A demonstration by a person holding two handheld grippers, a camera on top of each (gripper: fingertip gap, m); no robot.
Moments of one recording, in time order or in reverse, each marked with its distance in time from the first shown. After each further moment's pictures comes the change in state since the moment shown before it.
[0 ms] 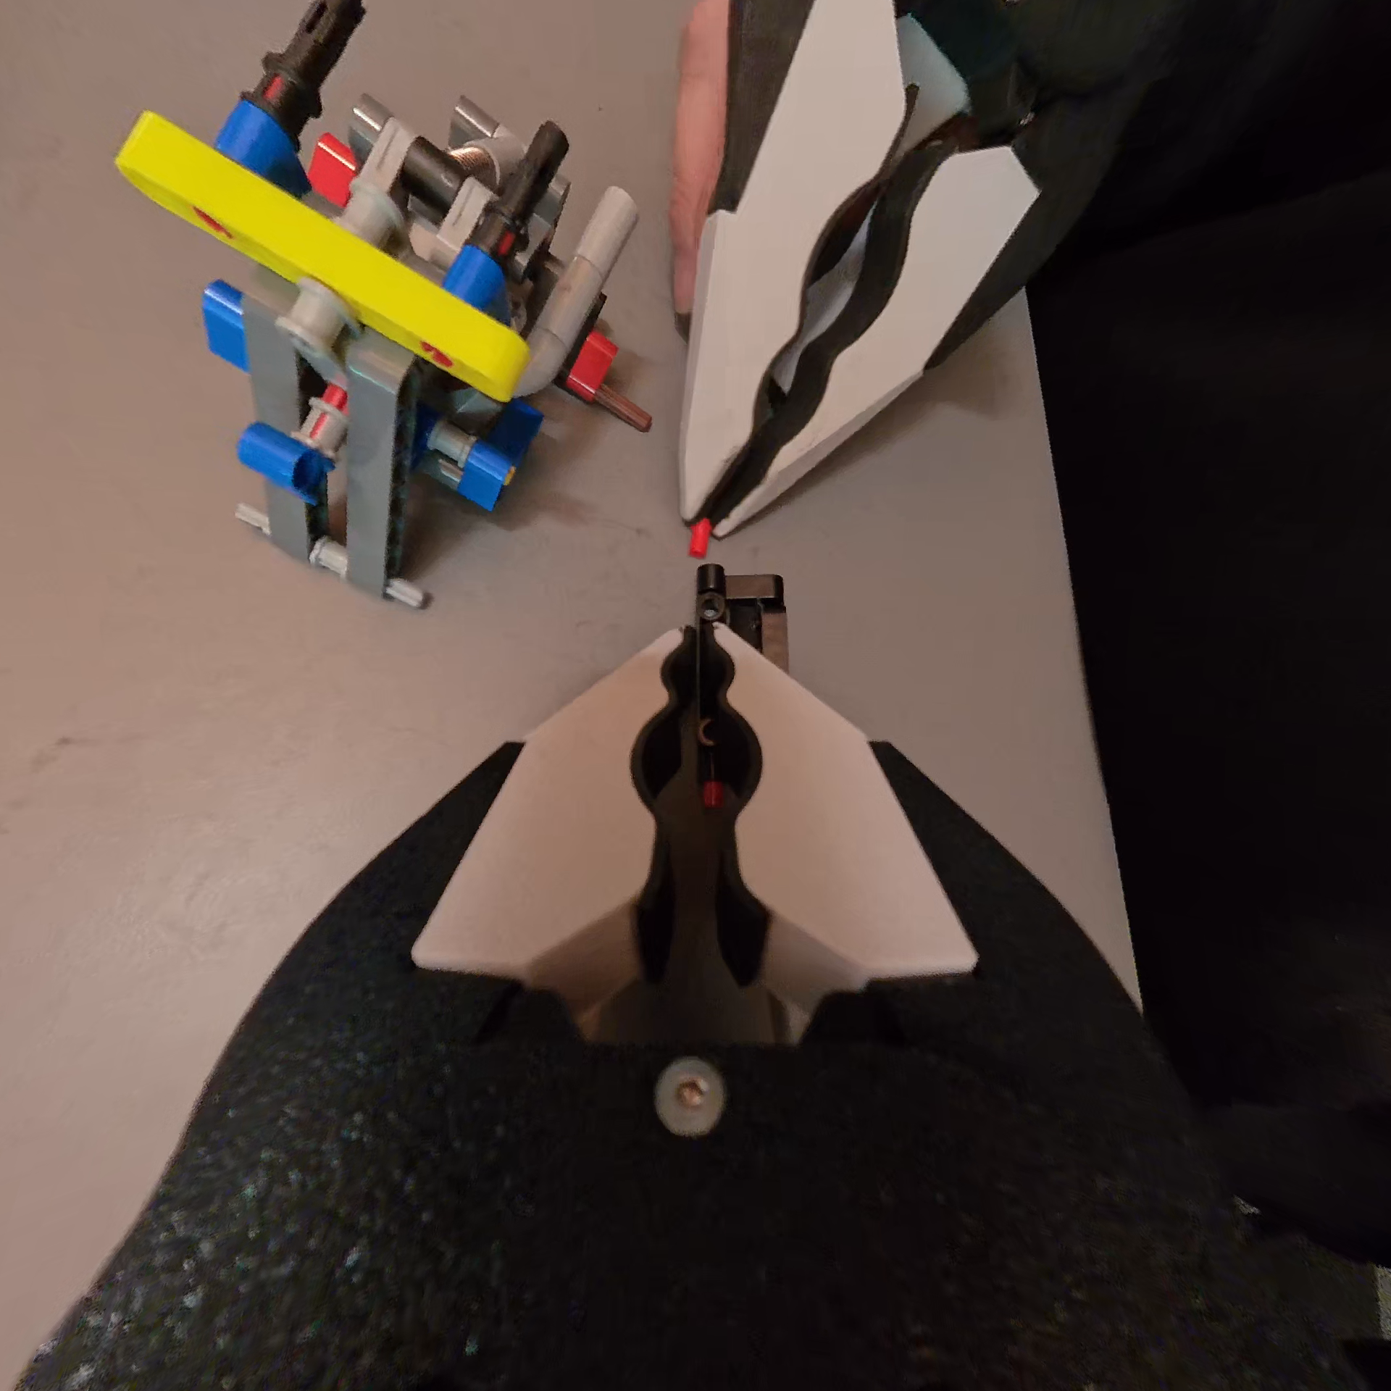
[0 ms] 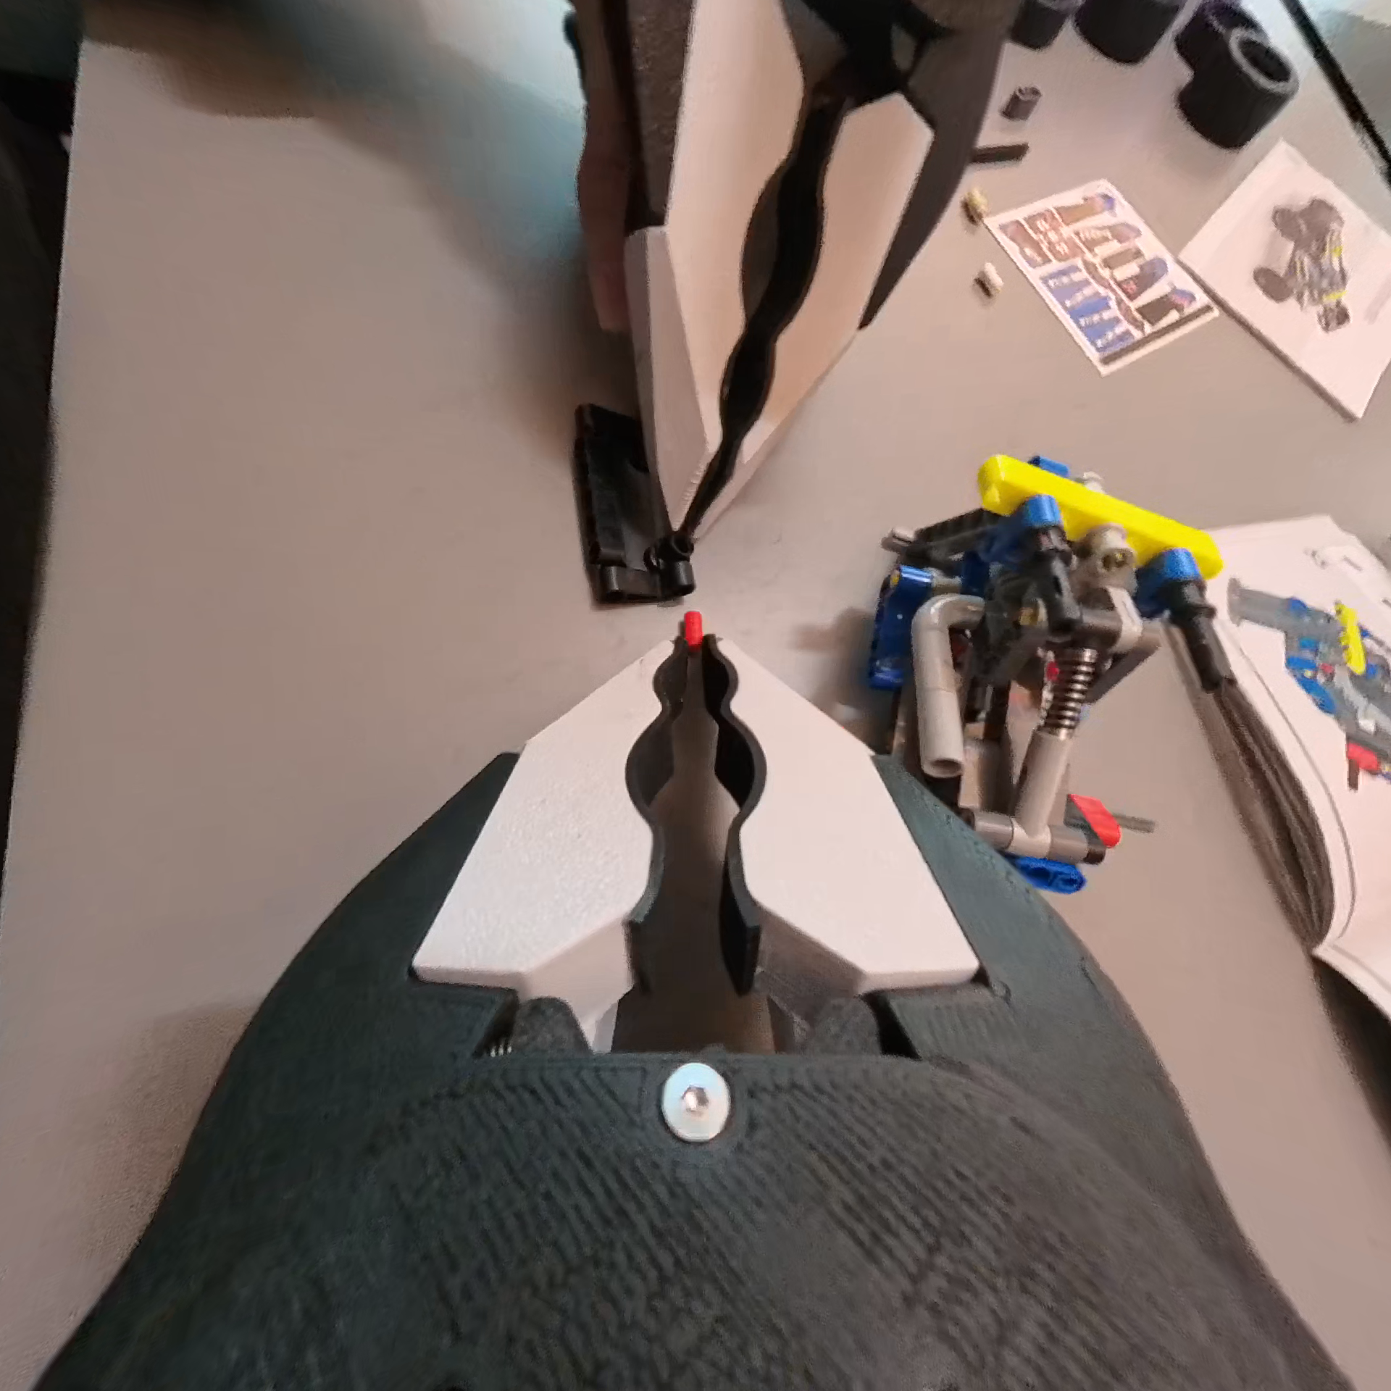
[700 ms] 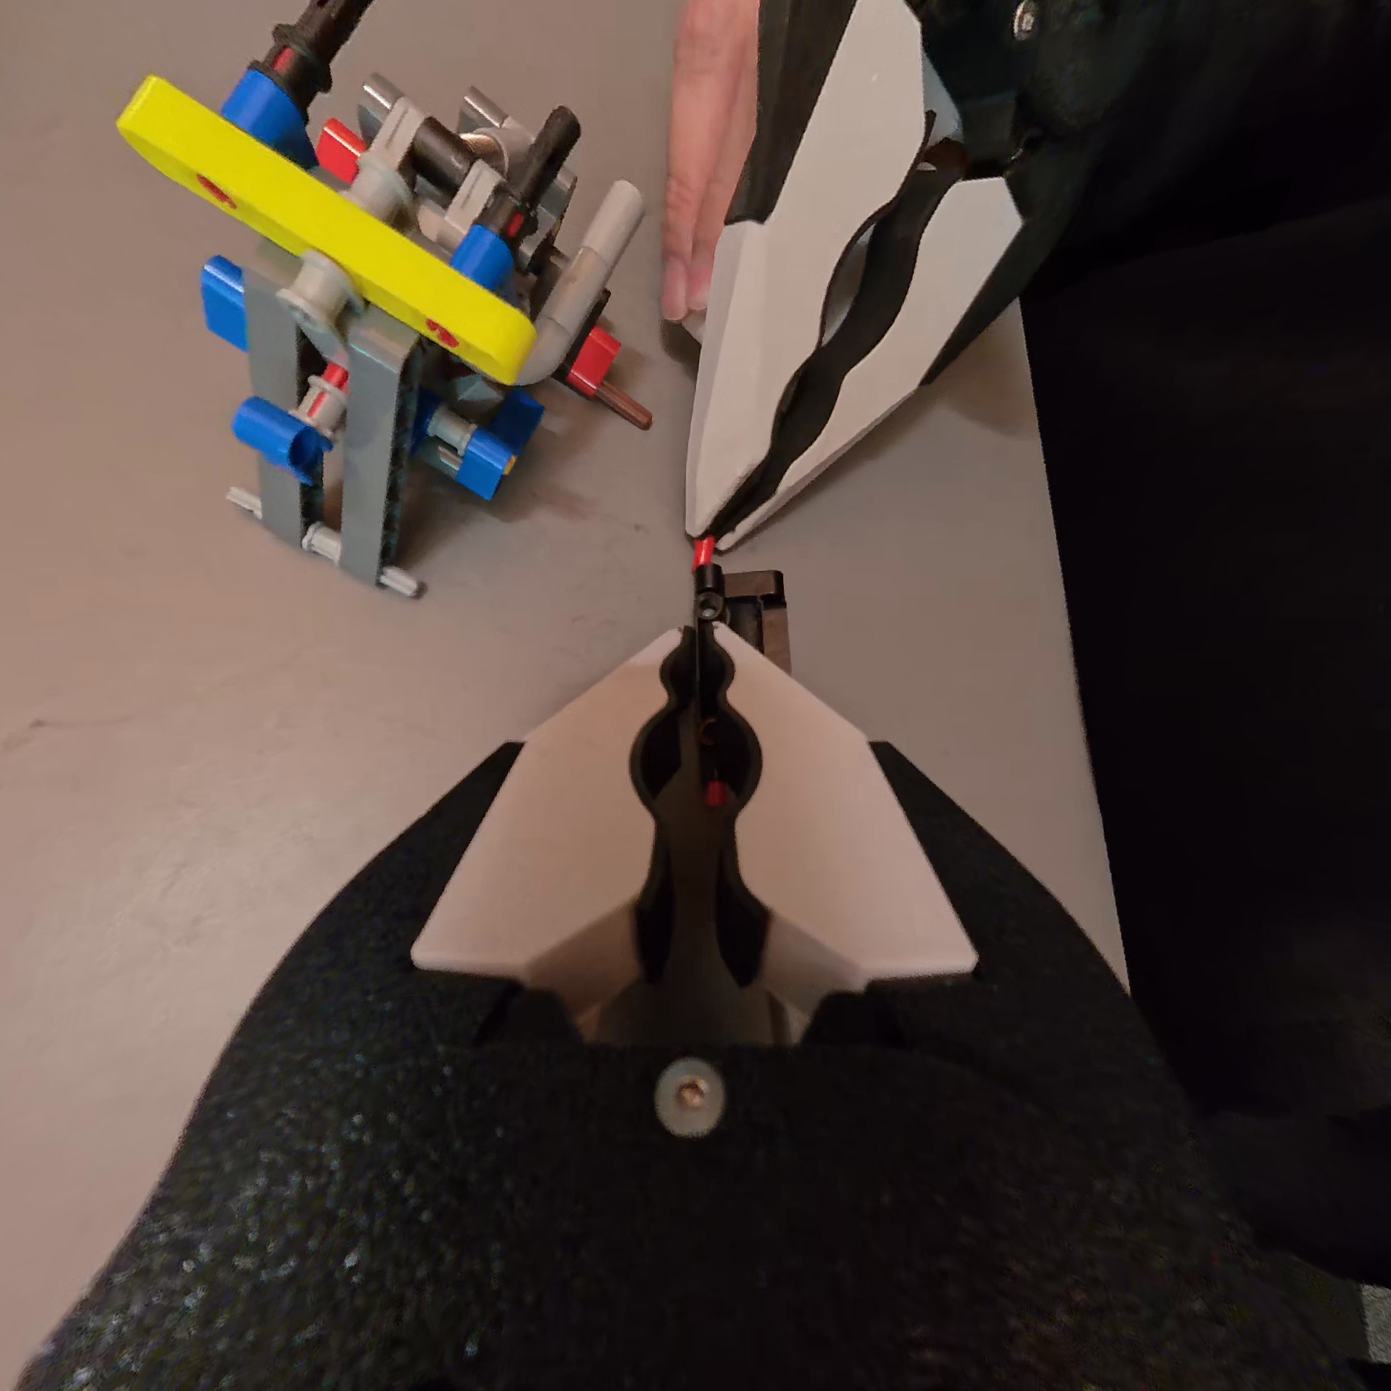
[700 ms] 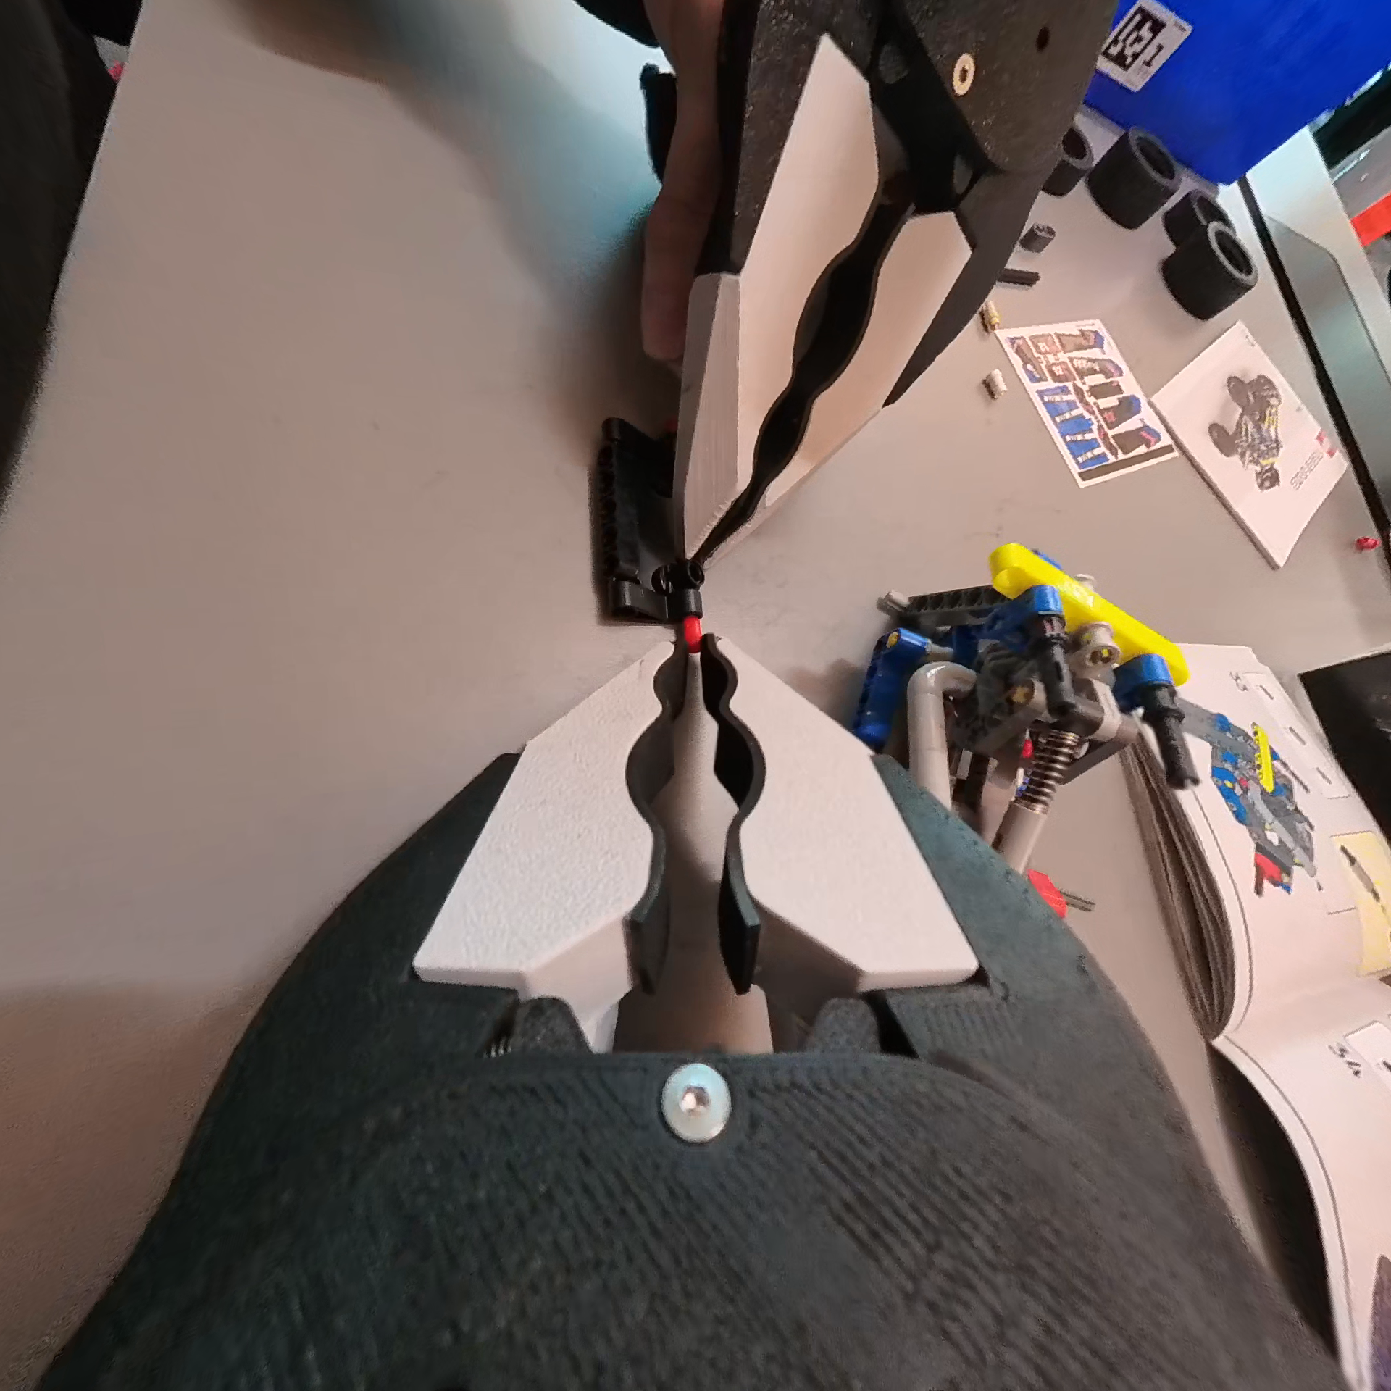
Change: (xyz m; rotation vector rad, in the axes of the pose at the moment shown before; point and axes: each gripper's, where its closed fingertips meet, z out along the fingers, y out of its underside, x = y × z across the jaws) left arm 0.001 0.001 0.001 0.021 0.007 -0.026; right arm -0.001 -0.006 0.003 0.051 0.000 -0.182
